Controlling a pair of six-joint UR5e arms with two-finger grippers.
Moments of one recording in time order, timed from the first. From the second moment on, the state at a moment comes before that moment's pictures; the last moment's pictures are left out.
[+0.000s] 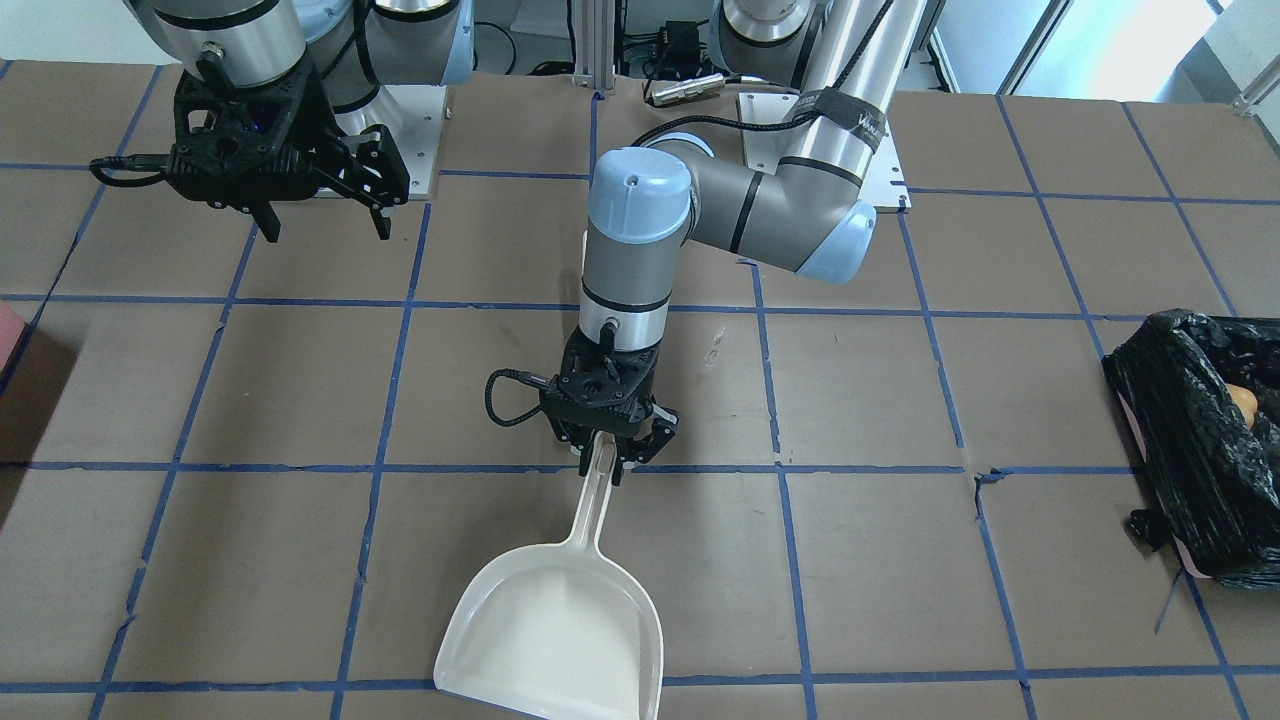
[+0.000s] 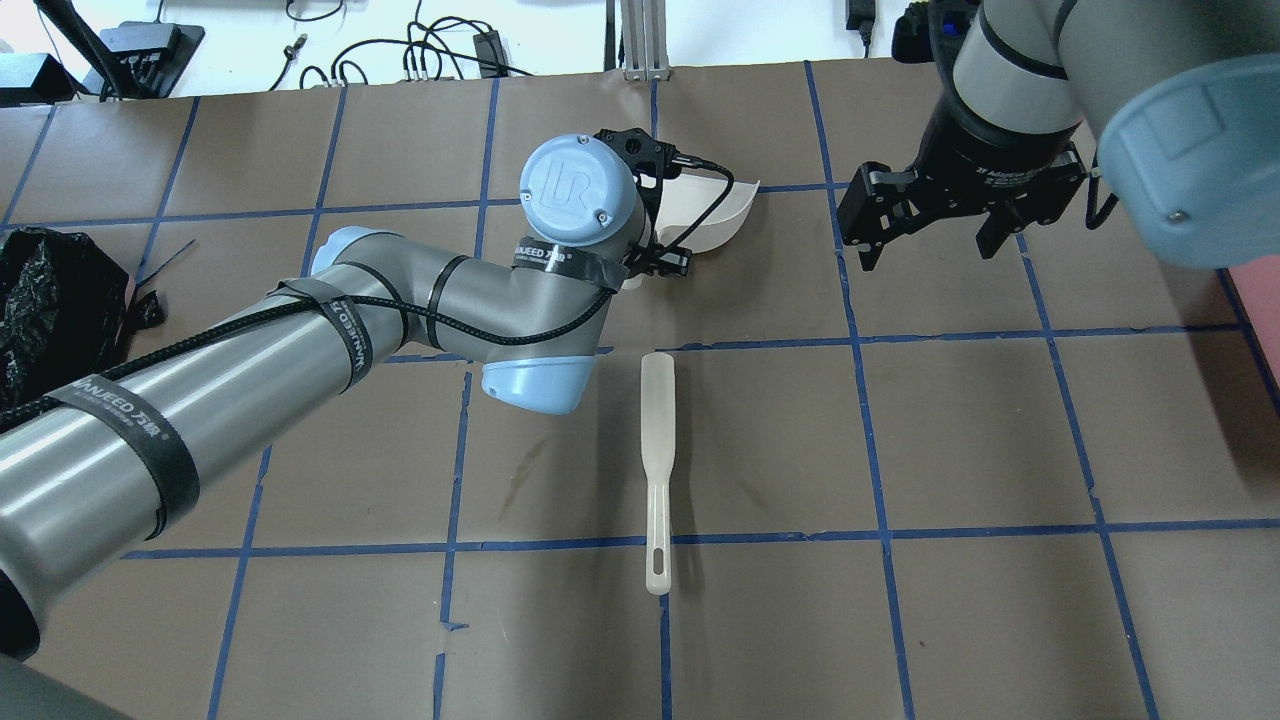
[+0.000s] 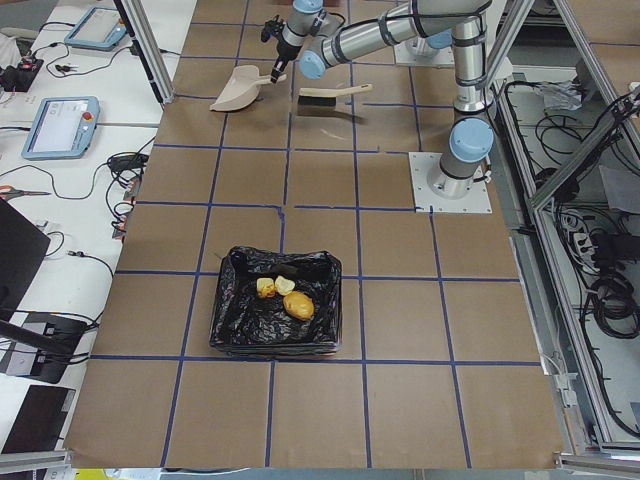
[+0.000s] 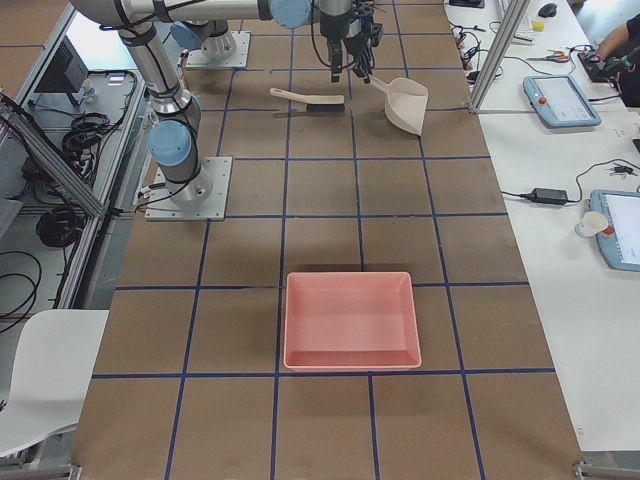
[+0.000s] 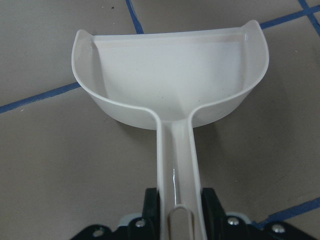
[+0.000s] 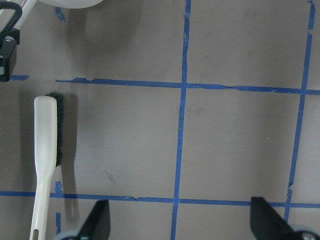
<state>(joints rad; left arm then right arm) -1.94 -1.99 -1.78 -0.54 1.64 -0.06 1.63 -1.63 1.63 -1.60 -1.58 -0.01</state>
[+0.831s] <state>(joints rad) -1.96 -2.00 -1.81 -0.54 1.63 -0.18 1.63 -1.63 1.63 -1.60 -1.58 -0.01</state>
